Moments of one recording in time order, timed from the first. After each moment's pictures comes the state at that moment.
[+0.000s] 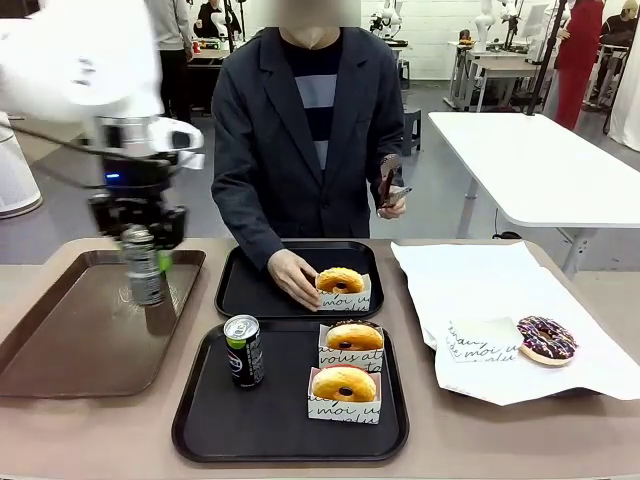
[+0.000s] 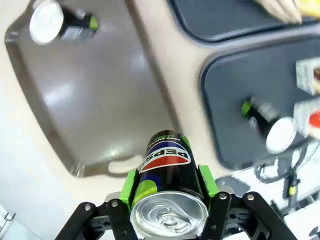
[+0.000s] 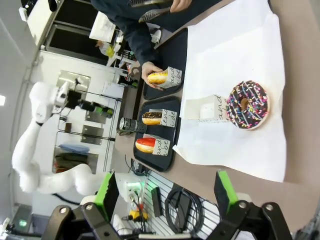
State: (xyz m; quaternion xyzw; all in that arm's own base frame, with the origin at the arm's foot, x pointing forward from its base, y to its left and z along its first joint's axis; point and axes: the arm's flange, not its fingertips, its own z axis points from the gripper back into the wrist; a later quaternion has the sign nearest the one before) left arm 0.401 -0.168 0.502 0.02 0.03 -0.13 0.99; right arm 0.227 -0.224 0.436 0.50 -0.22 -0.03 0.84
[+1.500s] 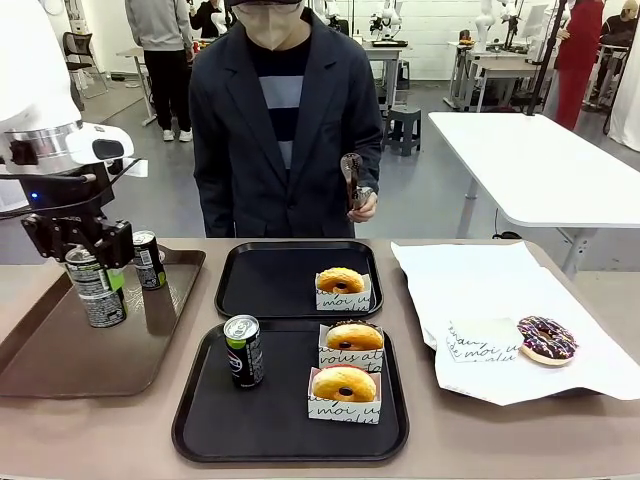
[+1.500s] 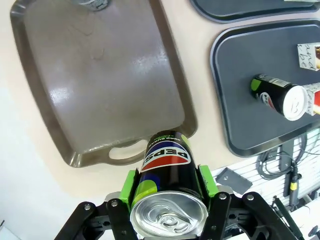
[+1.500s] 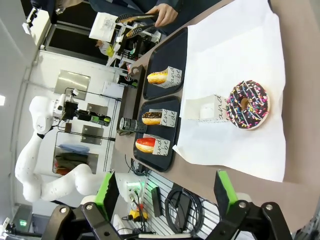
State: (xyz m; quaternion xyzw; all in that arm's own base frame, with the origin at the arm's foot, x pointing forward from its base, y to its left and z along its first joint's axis) left arm 0.361 -0.127 0.499 -0.01 0.01 -0.12 0.99; right arm 0.227 -0.224 0.436 0.50 -0.22 -0.03 0.84
